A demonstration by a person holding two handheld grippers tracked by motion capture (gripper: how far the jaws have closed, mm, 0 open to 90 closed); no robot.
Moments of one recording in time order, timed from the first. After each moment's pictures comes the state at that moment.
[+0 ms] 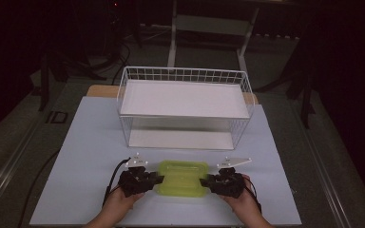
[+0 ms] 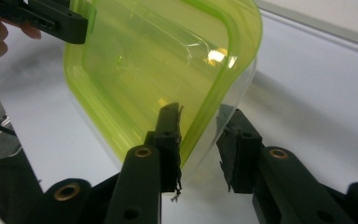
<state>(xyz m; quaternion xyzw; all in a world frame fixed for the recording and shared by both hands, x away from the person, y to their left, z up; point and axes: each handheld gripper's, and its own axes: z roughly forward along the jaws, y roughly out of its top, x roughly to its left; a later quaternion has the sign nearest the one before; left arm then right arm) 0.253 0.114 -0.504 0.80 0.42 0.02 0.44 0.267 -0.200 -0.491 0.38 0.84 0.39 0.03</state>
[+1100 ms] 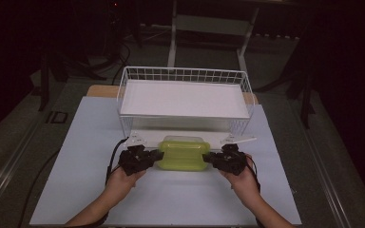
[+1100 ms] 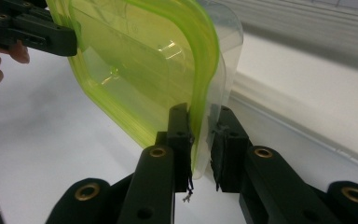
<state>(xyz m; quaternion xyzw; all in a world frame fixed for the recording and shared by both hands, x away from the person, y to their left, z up) 0.300 0.117 -0.471 0.77 0.41 0.08 0.48 0.315 -0.198 -0.452 0.40 0.82 0.41 0.06</state>
